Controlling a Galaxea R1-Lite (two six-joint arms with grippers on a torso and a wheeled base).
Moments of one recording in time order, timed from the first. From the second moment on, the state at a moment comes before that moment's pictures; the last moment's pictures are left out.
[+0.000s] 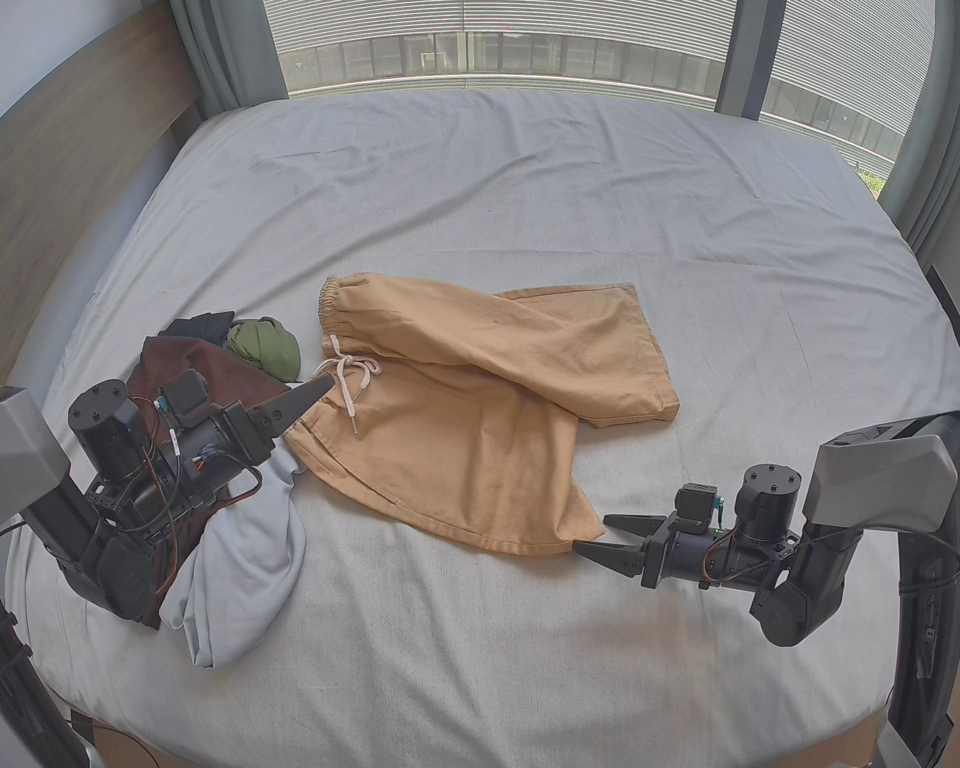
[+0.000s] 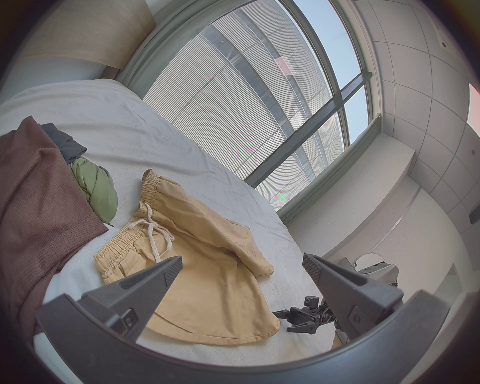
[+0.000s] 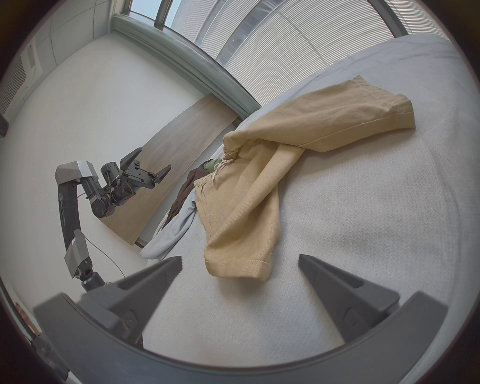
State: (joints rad) left arm -0.12 1.96 -0.54 -1.54 -0.58 -0.59; right arm 0.33 2.36 -0.58 -1.54 0.67 0.28
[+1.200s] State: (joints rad) left arm -0.12 1.96 -0.53 -1.54 -0.58 -0.59; right arm 0.31 2.20 -0.41 -1.54 0.70 0.32
